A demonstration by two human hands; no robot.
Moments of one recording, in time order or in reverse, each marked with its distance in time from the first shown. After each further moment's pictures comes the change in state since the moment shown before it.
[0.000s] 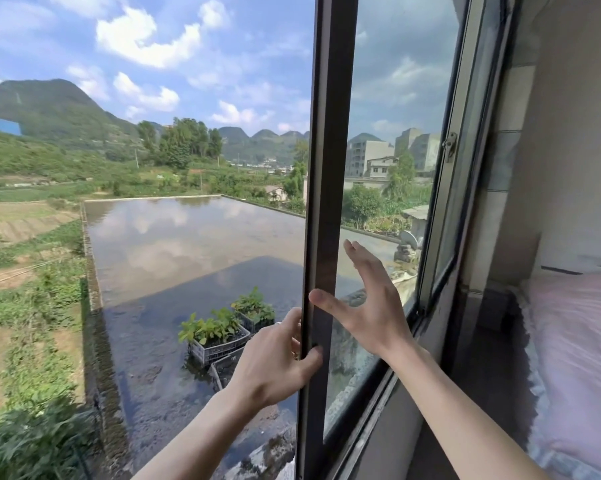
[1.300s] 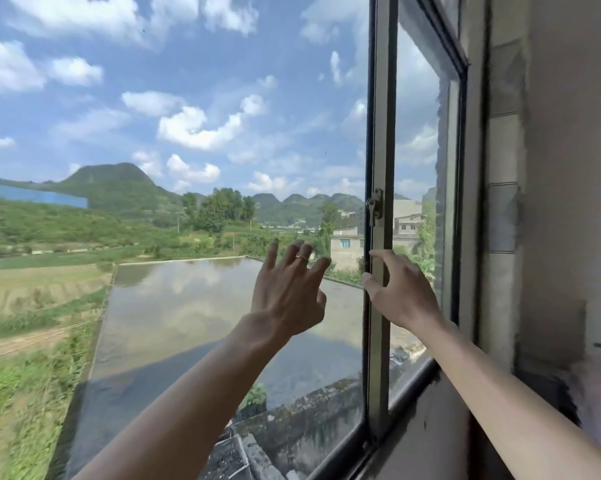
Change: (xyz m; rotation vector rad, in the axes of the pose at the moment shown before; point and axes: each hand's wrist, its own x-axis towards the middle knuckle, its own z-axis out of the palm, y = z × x) left_hand 0.393 0.164 0.216 0.970 0.253 0.198; right_hand 0.268 0.329 -0.231 -0.251 0.064 0.030
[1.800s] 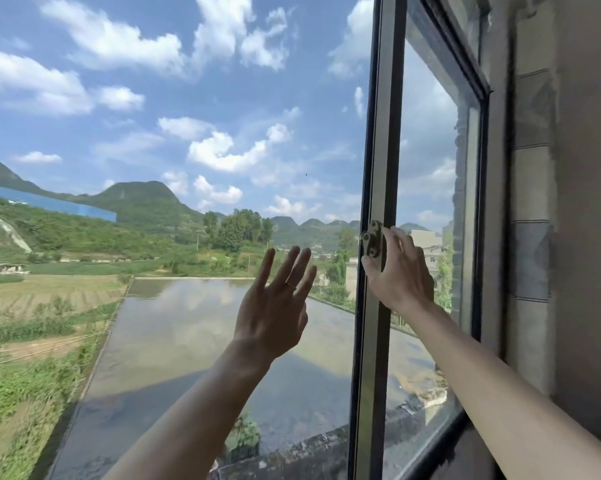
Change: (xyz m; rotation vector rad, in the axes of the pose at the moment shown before) left_hand 0.095 0.002 0.096 0.272 0.108 -0.005; right_hand 0.169 0.058 0.018 -0.060 0.242 -0.129
